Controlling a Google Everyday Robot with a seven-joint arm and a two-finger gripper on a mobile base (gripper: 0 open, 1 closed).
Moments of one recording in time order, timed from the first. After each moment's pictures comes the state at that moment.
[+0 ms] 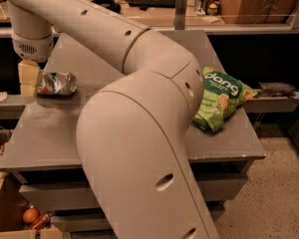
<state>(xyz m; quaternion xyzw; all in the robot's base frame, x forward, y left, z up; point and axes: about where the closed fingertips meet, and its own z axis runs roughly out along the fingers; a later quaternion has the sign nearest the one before) 0.629 0.302 0.861 -0.72 0.68 0.09 0.13</state>
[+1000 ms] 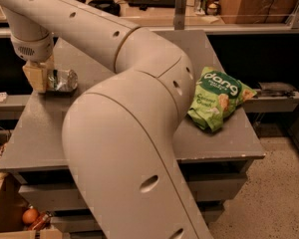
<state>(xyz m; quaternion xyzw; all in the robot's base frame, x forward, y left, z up) 0.642 0.299 0.854 -0.69 0.71 0.04 0.12</state>
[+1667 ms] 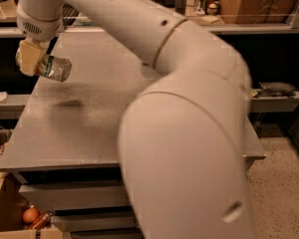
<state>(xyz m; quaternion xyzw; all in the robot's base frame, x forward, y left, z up) 0.644 0.294 0.928 -0.66 0.70 0.11 0.25</state>
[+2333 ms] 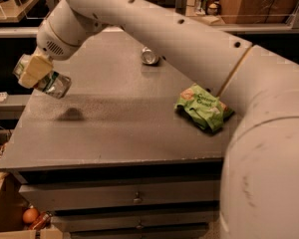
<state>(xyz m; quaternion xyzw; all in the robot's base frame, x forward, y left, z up) 0.600 0.276 0.929 -0.64 0.64 0.24 0.35</state>
